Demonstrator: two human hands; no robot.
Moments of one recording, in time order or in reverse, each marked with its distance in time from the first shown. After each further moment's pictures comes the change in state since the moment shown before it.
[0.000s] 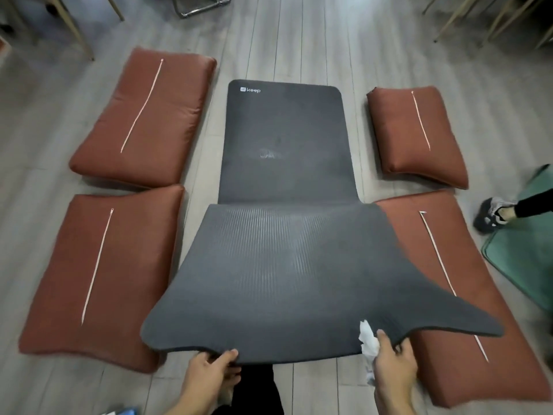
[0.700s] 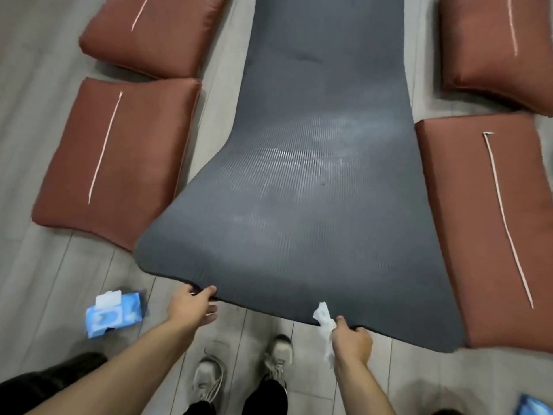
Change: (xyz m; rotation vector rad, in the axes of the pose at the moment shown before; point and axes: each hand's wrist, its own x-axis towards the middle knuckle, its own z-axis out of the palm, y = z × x) left_hand 0.079 -0.214 -0.046 0.109 0.288 0.003; right_hand 0.018 0.309 -0.040 -0.477 -0.146 0.294
